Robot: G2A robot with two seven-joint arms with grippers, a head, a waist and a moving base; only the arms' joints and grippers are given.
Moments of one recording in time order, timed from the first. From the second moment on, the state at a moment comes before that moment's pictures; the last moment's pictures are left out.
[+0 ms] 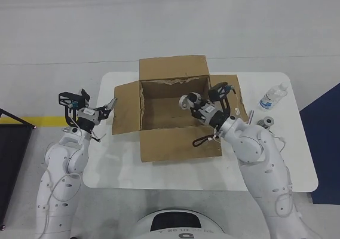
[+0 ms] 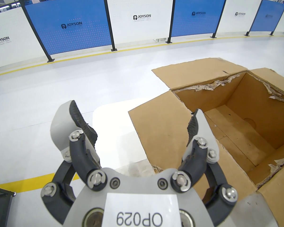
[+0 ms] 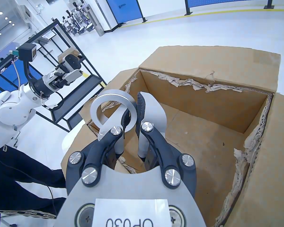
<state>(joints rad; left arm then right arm) 1.55 -1.32 -1.64 -1.68 1.32 -0.32 0.00 -1.39 -1.33 1.34 -1.75 -0.83 -0.42 0.46</state>
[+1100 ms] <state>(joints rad) 1.55 -1.32 -1.64 -1.68 1.32 -0.32 0.00 -1.60 -1.22 1.88 -1.51 -0.19 -0.85 0.66</state>
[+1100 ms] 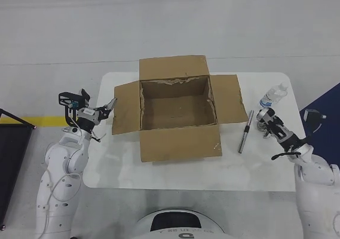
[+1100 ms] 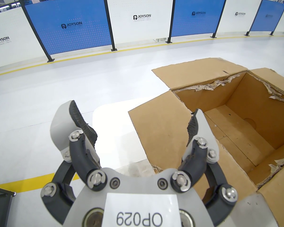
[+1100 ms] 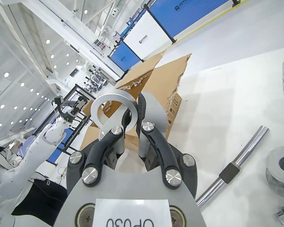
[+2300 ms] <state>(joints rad) 1.55 -1.32 -1.64 -1.68 1.32 -0.32 0.00 -1.70 -1.17 1.90 -1.42 -1.17 -0.62 0.44</state>
